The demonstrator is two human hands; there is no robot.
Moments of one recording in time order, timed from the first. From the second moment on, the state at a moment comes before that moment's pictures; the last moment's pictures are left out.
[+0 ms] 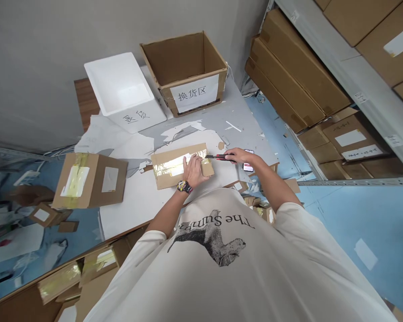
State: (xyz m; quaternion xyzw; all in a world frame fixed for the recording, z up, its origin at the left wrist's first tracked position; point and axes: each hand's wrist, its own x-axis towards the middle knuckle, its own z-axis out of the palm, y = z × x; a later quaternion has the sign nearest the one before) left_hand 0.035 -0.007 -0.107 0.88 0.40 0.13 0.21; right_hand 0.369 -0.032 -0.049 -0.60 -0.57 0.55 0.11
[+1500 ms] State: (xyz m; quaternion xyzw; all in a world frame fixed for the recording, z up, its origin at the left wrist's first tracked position) left_hand 0.033 -0.029 -0.092 0.45 0.45 0.47 0.61; right_hand 0.208 -0.057 -0.026 -0.51 -0.72 0.40 0.24
